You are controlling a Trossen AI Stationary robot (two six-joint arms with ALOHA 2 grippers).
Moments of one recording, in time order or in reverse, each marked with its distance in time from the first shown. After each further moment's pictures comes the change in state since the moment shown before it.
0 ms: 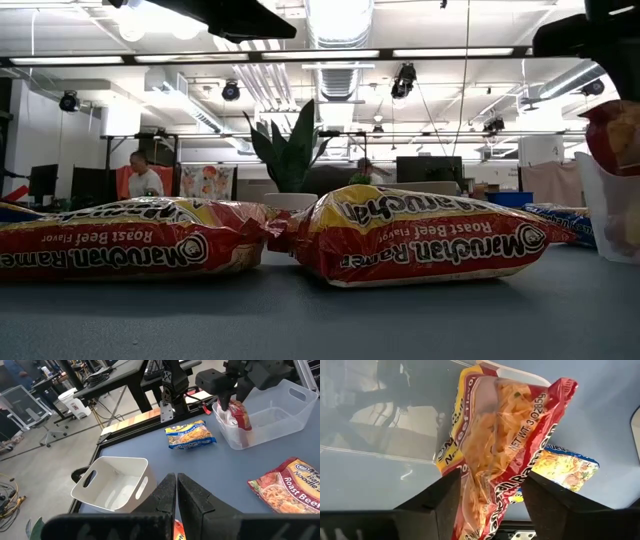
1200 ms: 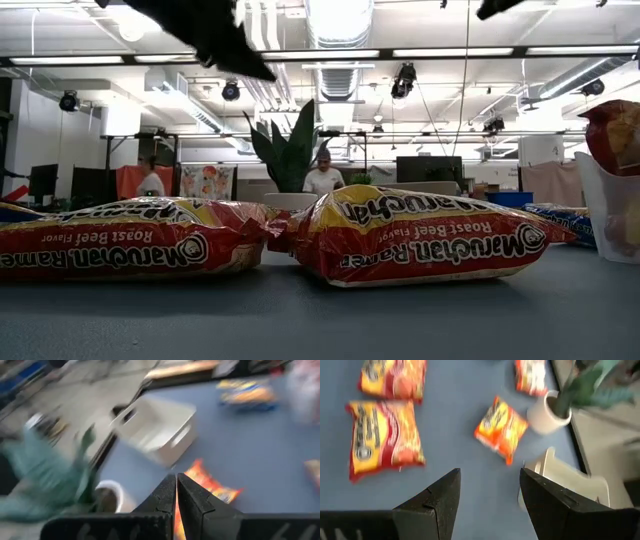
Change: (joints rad) left arm 0.000 0.000 0.000 -0.200 -0.298 -0.263; right arm -0.045 -0.406 -0.113 0.472 0.575 0.037
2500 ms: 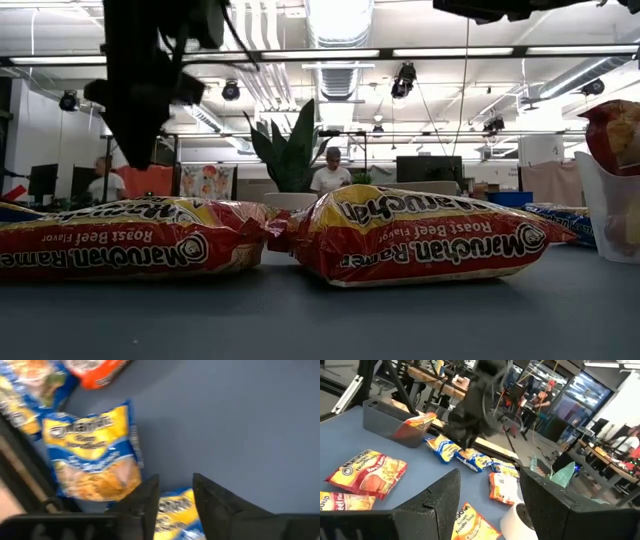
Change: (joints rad) left arm 0.071 0.198 0.160 -1.055 0.216 -0.987; right arm -0.357 -0.454 -0.640 1.141 -0.355 -0.761
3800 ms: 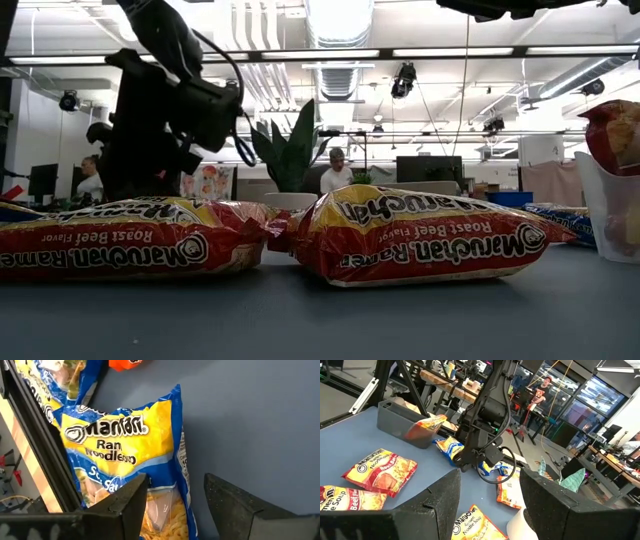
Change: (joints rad) left arm 0.069 0.273 -0.128 0.089 -0.150 -0.008; right arm 0.000 -0.012 0.000 -0.023 -0.056 -0.012
